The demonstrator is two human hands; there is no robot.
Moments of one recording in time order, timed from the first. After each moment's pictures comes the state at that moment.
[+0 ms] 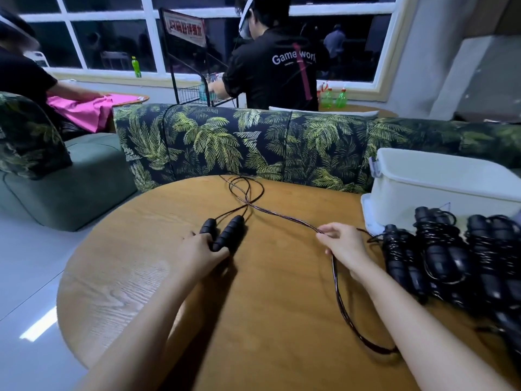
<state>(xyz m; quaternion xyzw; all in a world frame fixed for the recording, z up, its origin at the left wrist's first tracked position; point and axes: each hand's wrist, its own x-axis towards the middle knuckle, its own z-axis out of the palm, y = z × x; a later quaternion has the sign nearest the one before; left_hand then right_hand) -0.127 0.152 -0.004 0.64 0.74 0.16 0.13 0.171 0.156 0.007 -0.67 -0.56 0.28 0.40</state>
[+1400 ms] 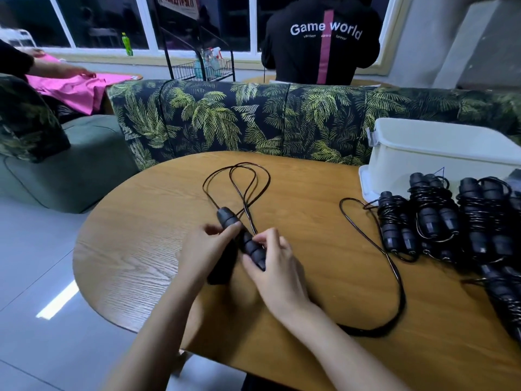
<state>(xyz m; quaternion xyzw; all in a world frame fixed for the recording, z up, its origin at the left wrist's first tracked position) -0.102 0.067 0.010 0.49 0.71 0.39 0.33 0.045 0.018 0.001 -0.58 -0.70 0.18 0.37</state>
